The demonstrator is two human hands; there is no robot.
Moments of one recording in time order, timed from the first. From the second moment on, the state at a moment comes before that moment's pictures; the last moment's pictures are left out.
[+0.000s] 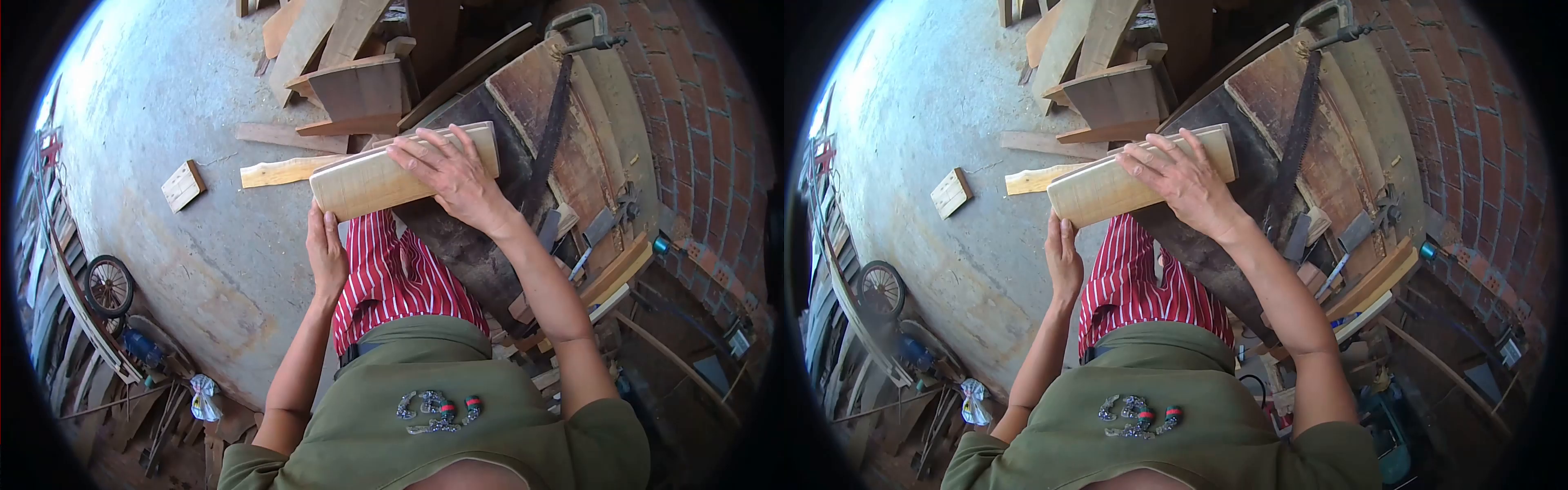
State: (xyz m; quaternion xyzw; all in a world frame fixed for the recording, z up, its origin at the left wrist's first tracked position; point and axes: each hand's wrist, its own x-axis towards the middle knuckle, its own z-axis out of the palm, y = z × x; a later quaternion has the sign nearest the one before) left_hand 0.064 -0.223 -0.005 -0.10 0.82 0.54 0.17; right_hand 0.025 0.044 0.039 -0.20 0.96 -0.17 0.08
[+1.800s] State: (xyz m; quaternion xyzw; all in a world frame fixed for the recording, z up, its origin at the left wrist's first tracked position) left_hand 0.033 -0.218 0.025 -0.13 0.78 0.55 0.26; right_hand 0.114 0.056 -0.040 0.27 0.73 -0.52 -0.34
